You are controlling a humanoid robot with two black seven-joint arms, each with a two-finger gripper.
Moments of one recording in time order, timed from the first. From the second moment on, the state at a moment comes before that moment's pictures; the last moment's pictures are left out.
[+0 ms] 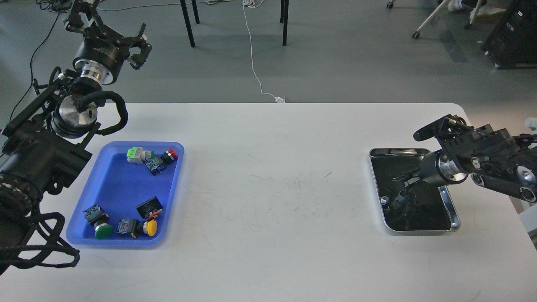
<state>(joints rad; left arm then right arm) -0.92 0.29 -0.93 -0.54 -0.16 -0.35 -0.22 1.27 -0.57 -0.59 0.96 -1.31 0.31 0.20</state>
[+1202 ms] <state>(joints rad) -0.92 0.29 -0.93 -0.54 -0.16 -0.35 -0.22 1.38 -0.59 -0.48 1.11 -1.29 0.28 0.19</state>
